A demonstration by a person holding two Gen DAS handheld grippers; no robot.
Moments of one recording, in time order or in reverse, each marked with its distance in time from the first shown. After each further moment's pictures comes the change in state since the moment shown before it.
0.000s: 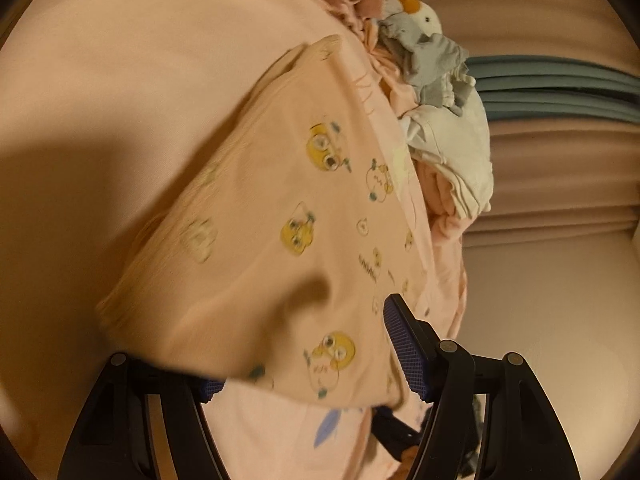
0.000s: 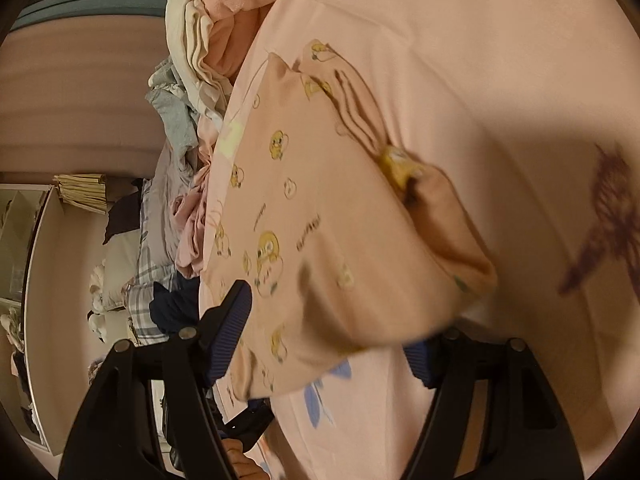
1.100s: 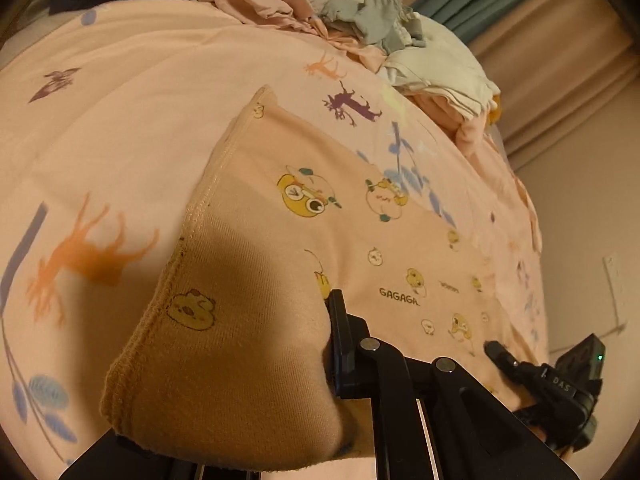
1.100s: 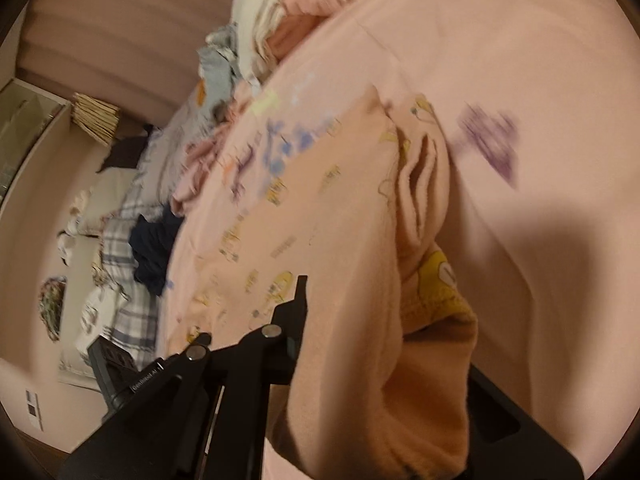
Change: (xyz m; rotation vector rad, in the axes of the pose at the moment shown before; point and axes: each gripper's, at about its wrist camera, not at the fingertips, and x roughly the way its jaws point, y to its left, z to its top) left arm -0.072 -0.005 -0.105 0.421 -0.053 0.301; right arm -0.089 -0.023 -0.096 -0.298 -0.043 -0.117
